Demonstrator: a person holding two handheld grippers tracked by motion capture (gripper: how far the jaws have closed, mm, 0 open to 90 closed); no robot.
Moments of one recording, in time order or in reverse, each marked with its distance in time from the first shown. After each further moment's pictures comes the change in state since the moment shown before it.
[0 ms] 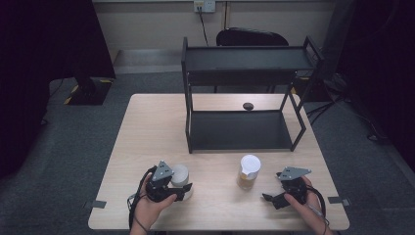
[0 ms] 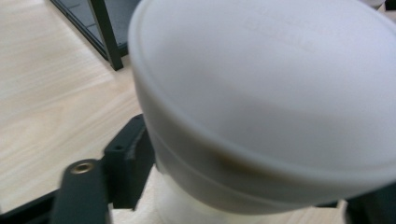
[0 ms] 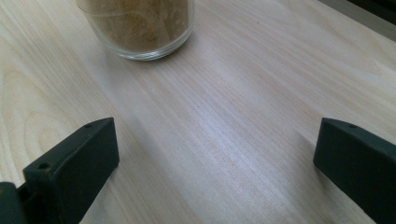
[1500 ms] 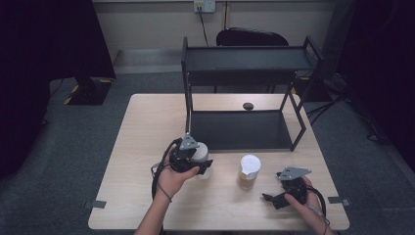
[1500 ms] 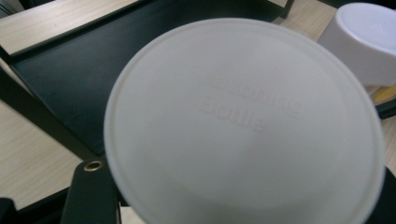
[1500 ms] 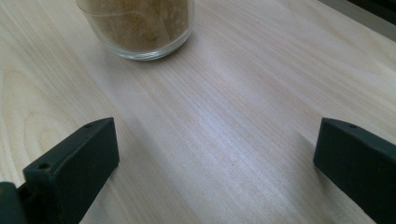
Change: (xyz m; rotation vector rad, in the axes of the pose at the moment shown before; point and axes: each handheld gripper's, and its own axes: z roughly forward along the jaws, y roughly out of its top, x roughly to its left) left arm -0.004 0.099 0.044 0.025 -0.039 0.079; right arm 0.000 0.000 0.000 0.000 0.000 0.000
